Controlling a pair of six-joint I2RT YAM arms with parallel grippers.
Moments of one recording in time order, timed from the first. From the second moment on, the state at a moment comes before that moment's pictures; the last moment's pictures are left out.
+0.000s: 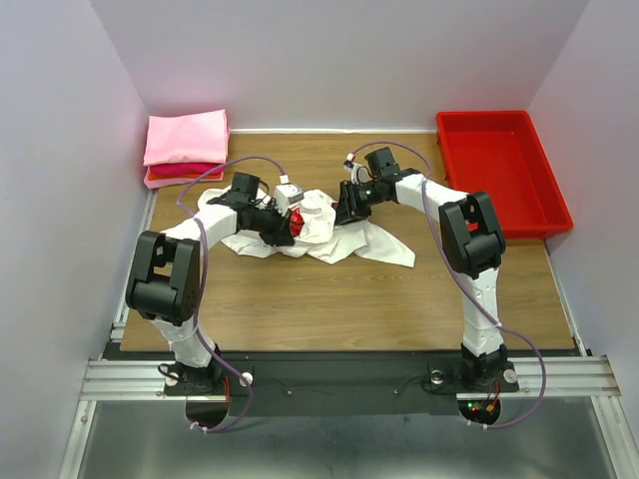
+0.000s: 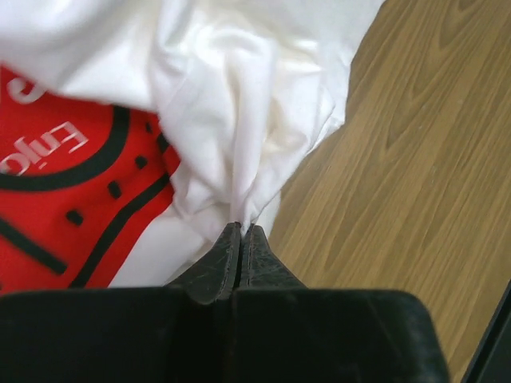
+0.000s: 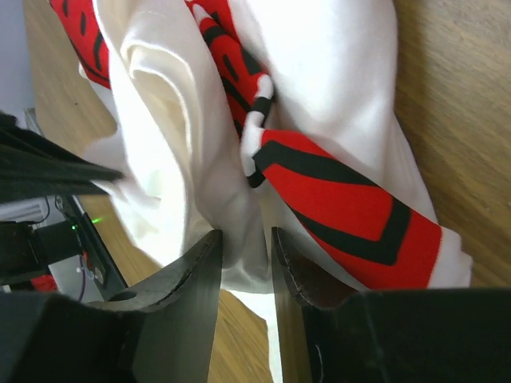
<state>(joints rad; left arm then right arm) -0.30 1.72 1.06 -0.35 0.70 0.40 0.41 2.20 1.65 -0.41 -0.76 0.29</state>
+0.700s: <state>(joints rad) 0.13 1.62 1.03 -0.55 0.65 0.54 0.40 2.08 1.45 -0.41 -0.78 0.20</state>
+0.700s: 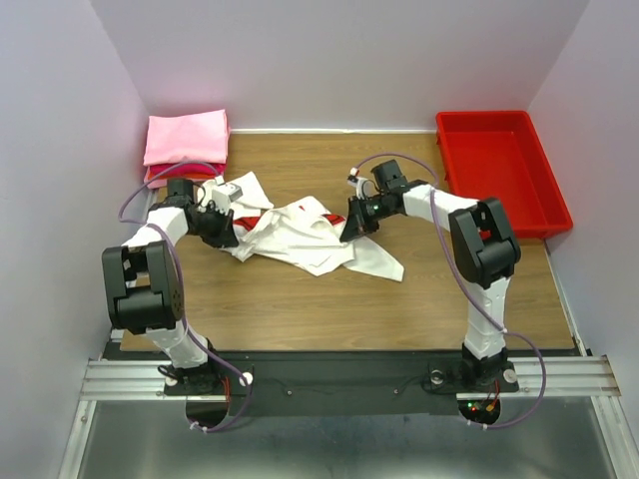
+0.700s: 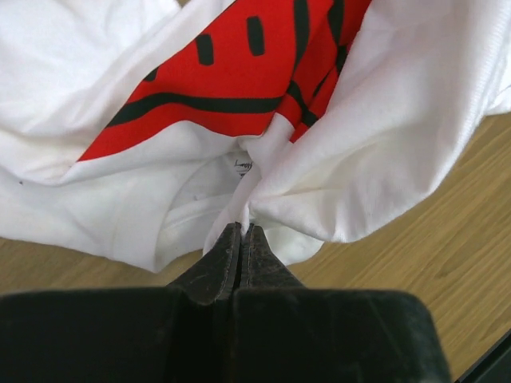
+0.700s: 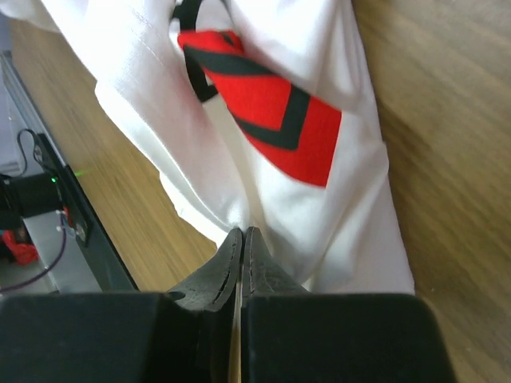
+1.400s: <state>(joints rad) 0.05 1.45 1.19 -0.65 0.71 0.65 0.51 1.95 1.31 -0.51 -0.64 -0.02</state>
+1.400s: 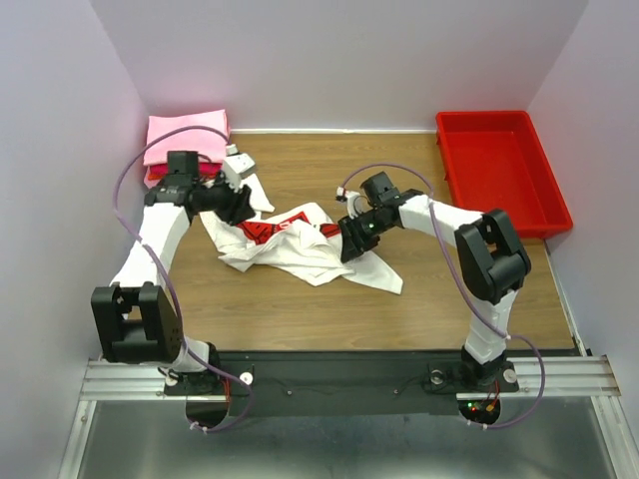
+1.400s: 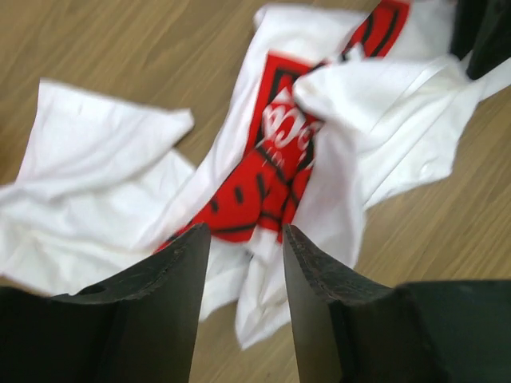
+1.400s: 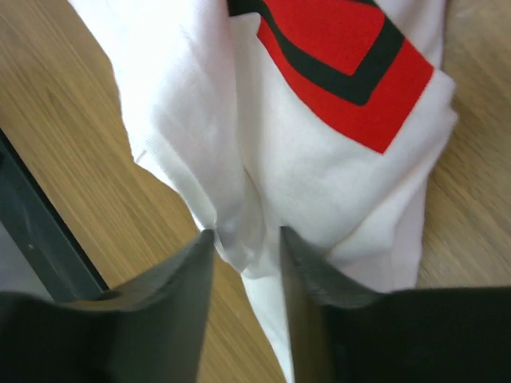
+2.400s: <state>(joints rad) -0.10 1.76 1.09 -0.39 0.62 0.34 0.88 1.85 1.25 -0.20 0.03 -0.53</state>
